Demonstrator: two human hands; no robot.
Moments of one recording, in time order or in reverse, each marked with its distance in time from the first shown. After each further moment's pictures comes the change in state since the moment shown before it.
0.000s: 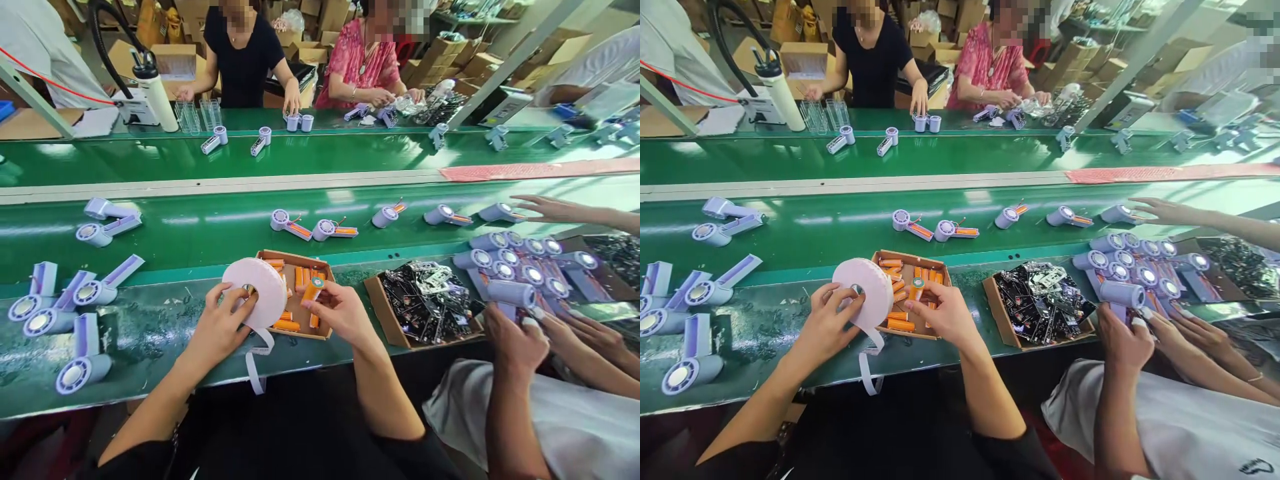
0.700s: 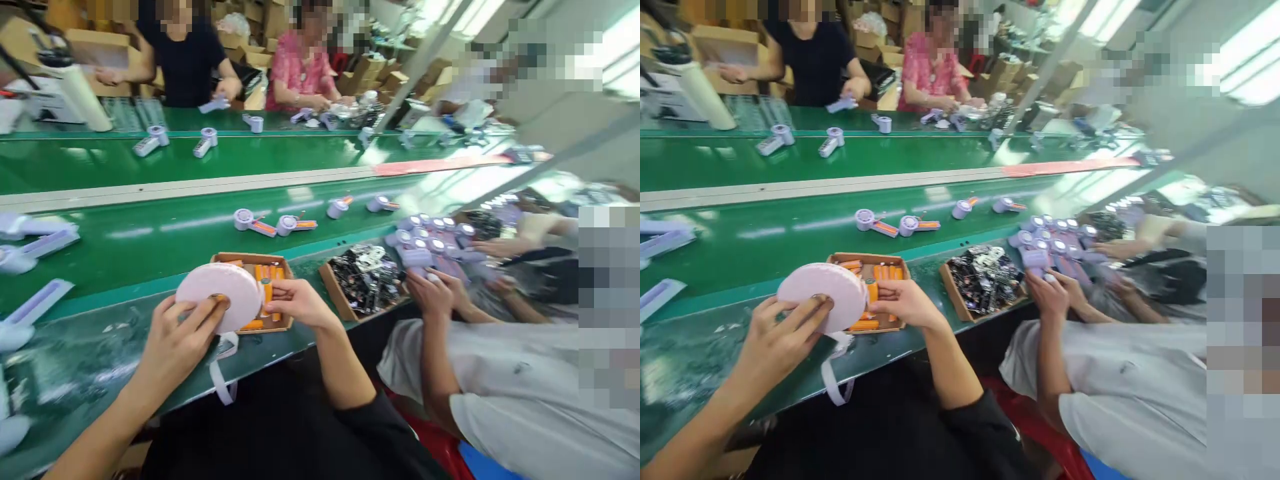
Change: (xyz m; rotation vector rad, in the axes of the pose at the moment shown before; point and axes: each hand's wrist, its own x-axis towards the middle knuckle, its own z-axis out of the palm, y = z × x) left_hand 0.021 0.011 -0.024 0.130 0.080 0.206; right_hand 0.001 0.003 -0.005 0.403 -0.174 0.127
